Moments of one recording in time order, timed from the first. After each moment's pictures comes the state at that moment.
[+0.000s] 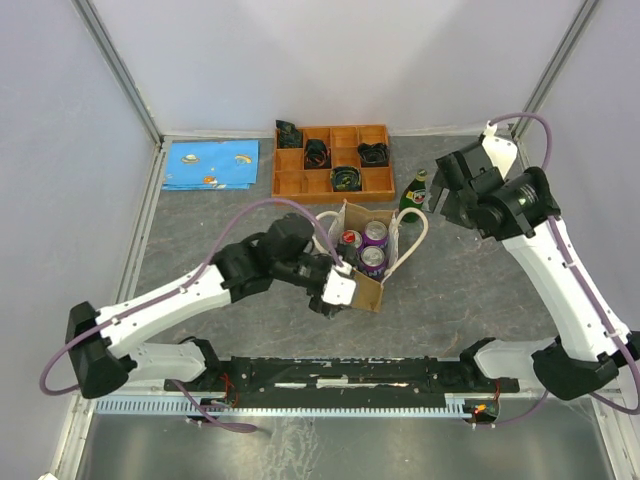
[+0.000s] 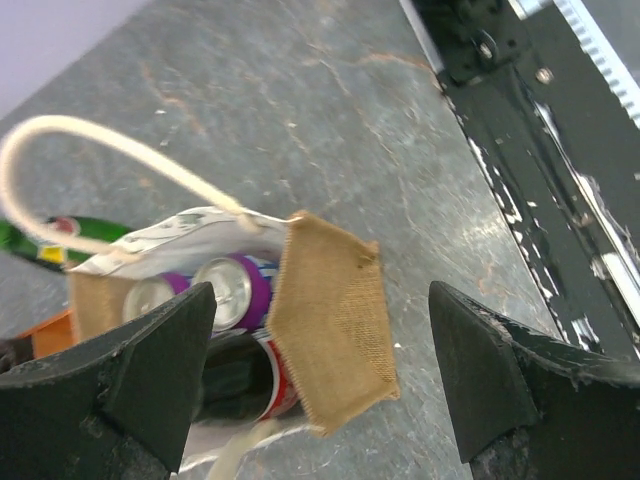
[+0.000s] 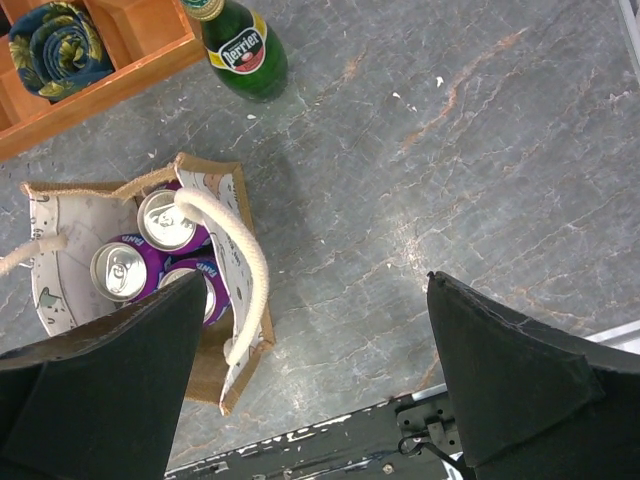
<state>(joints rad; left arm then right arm) -0.97 1.17 1.05 -0.41 0.60 0.82 0.53 1.28 1.69 -1.36 0.57 0.80</state>
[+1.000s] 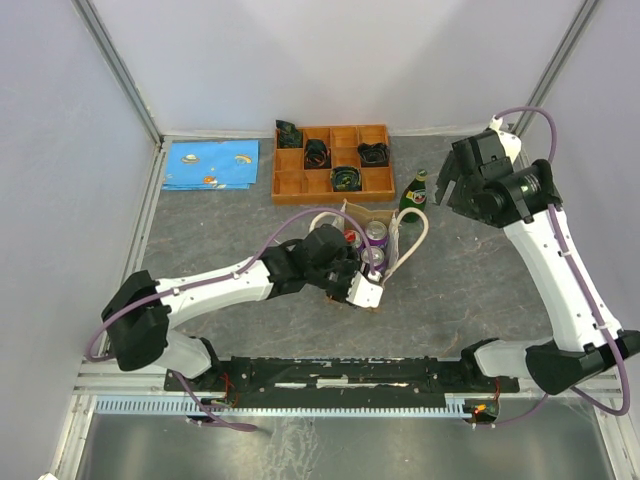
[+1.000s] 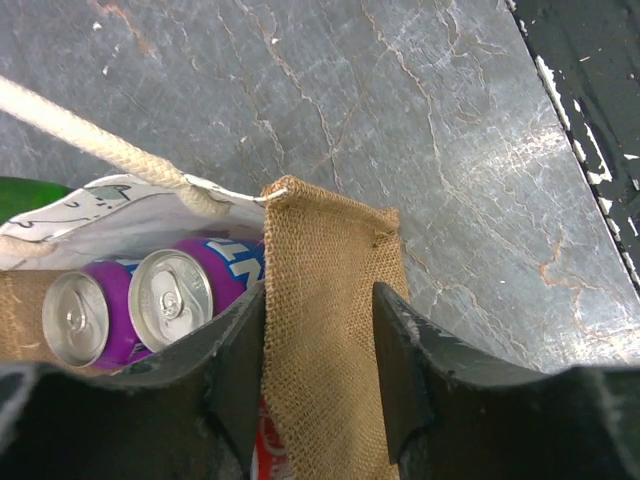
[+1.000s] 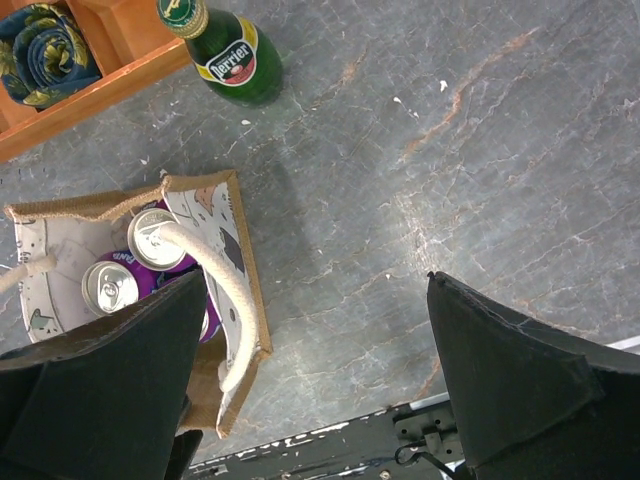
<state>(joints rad) -1.01 1.45 0.98 -0.24 0.47 0.90 0.38 1.30 1.66 -1.28 0.43 0.68</state>
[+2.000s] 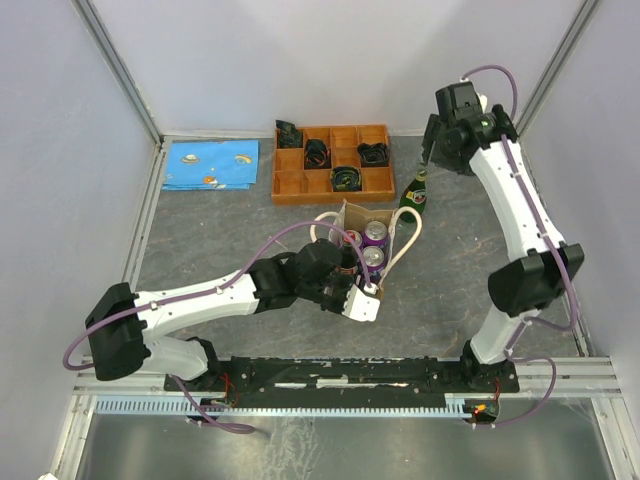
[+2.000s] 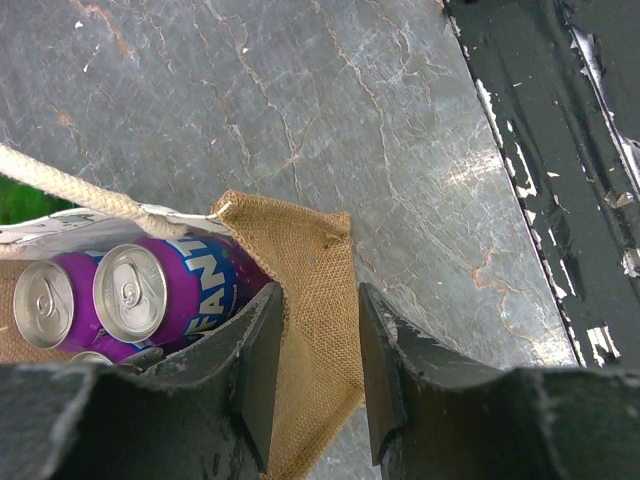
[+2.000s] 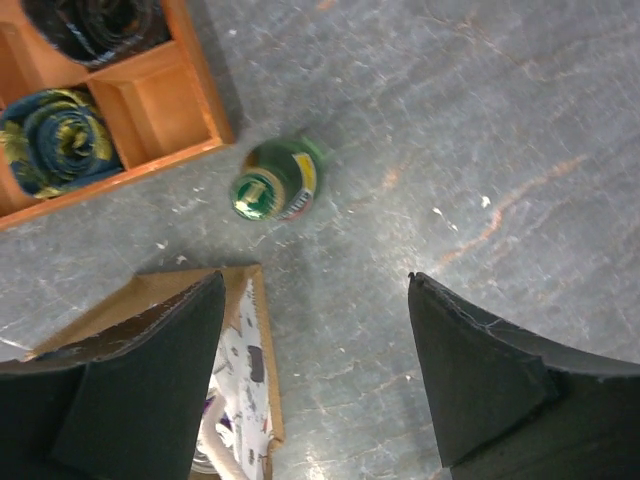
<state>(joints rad) -1.10 1.33 0.93 -0.27 0.39 0.78 0.25 1.72 1.91 -1.12 0.34 0.49</state>
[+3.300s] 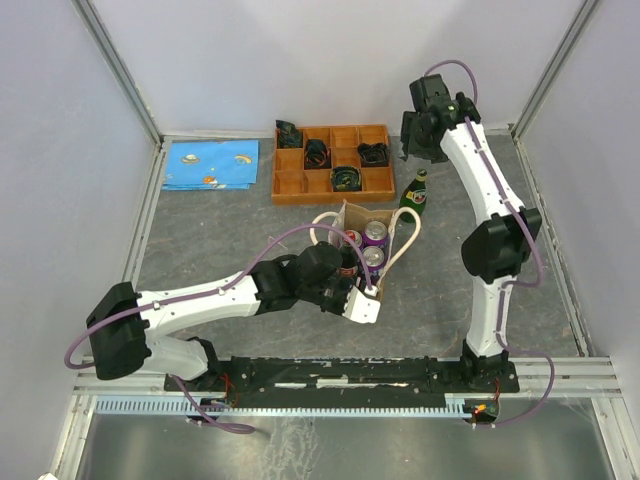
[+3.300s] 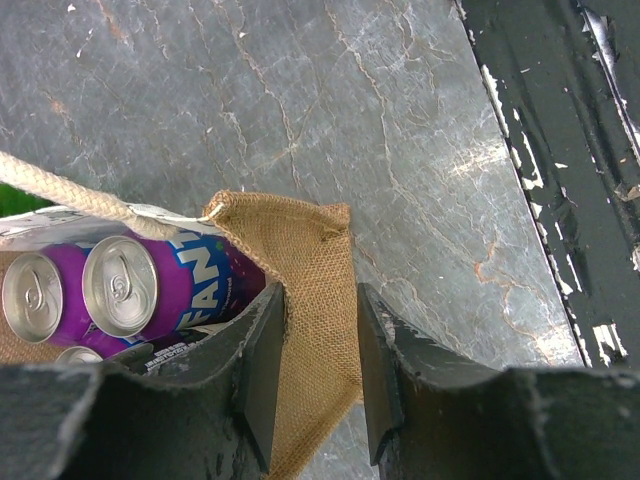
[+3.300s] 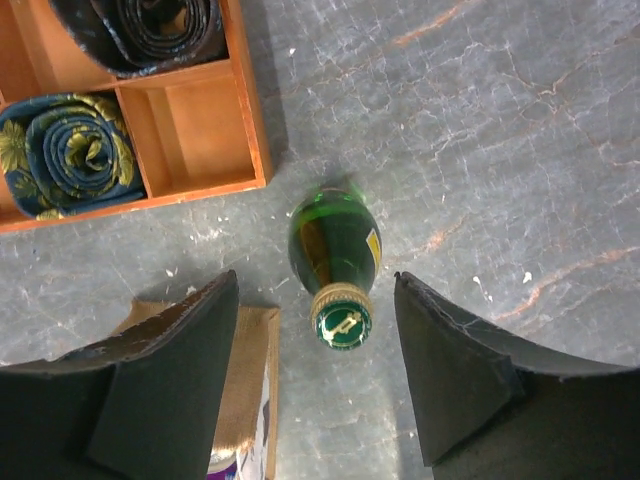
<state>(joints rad) -1.11 1.33 0.91 -0.26 0.36 0.78 0.27 2.04 2.17 -1.08 0.26 0.36</state>
